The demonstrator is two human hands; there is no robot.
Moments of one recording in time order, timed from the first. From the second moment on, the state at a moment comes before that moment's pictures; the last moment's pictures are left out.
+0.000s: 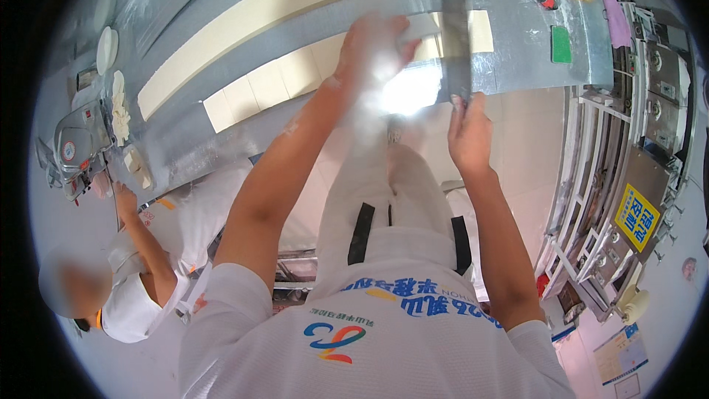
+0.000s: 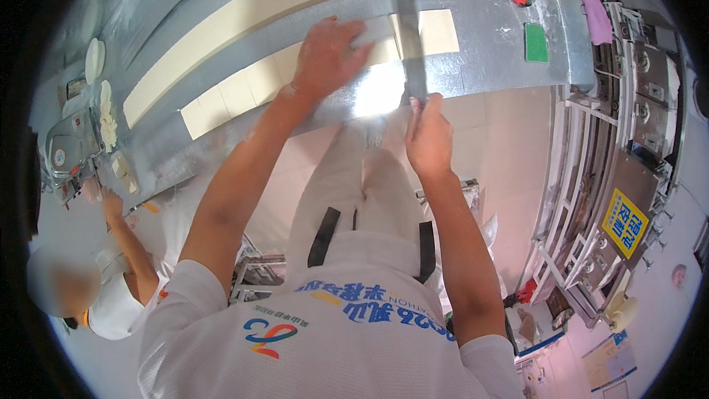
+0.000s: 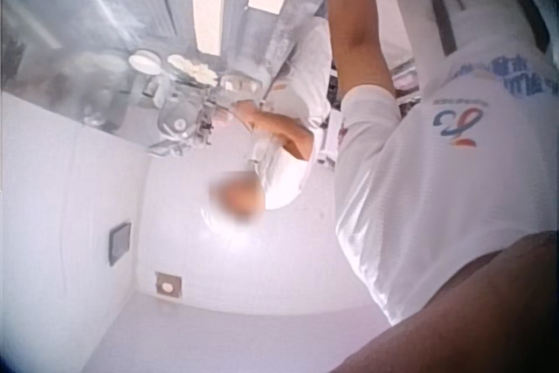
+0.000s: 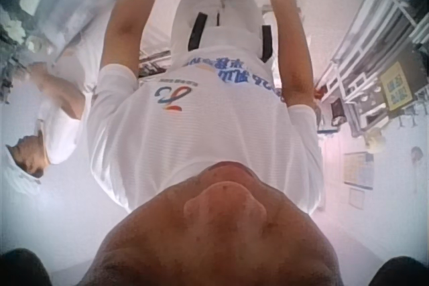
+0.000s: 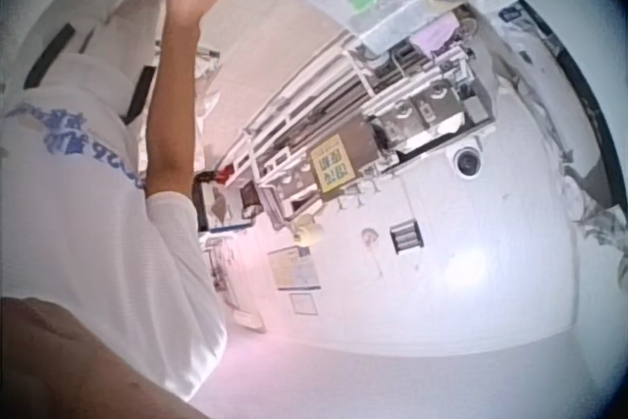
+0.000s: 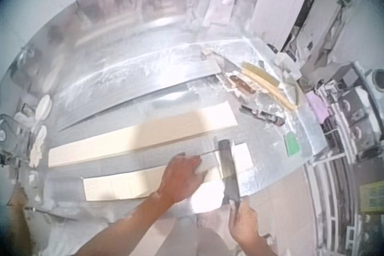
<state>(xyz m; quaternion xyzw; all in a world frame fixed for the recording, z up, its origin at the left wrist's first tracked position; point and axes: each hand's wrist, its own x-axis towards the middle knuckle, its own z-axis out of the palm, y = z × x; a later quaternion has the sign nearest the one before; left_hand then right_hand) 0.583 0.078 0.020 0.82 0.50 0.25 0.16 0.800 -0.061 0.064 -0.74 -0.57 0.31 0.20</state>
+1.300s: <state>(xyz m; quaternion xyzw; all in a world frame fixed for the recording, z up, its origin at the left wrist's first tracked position) 0.655 0.077 -0.010 0.79 0.48 0.33 0.20 0.903 -0.069 0.072 -0.72 -0.56 0.34 0.26</state>
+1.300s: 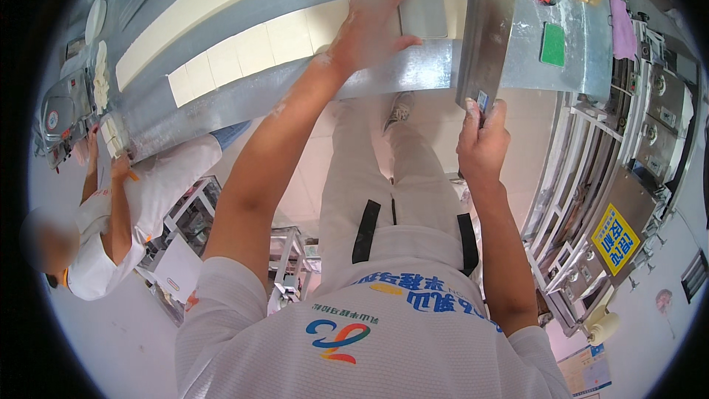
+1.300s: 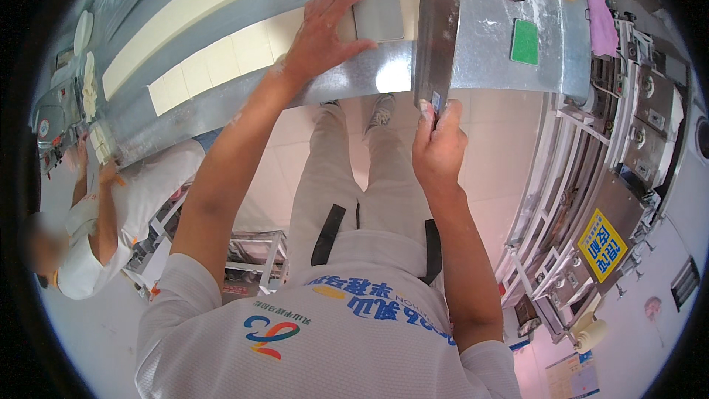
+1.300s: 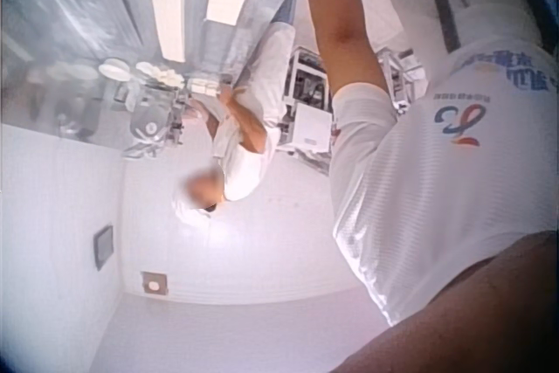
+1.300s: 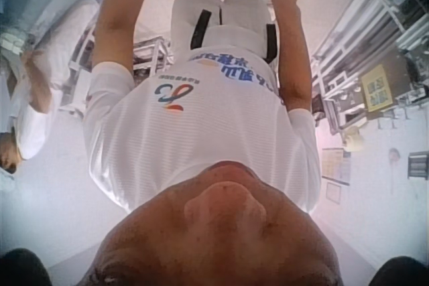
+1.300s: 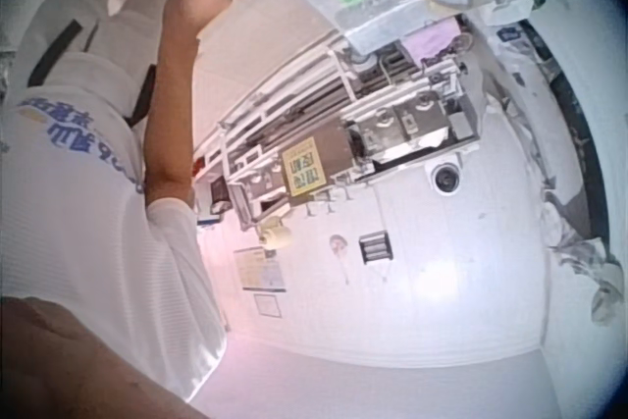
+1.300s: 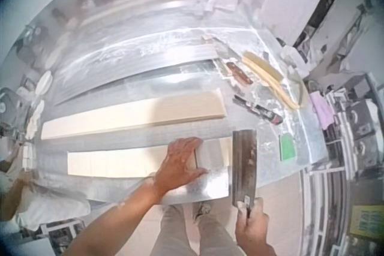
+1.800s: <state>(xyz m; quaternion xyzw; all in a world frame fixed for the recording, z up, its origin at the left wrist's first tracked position) 0.655 0.077 -0.009 0.78 0.49 0.32 0.20 0.887 -0.042 0.091 -0.71 -0.60 0.31 0.18</state>
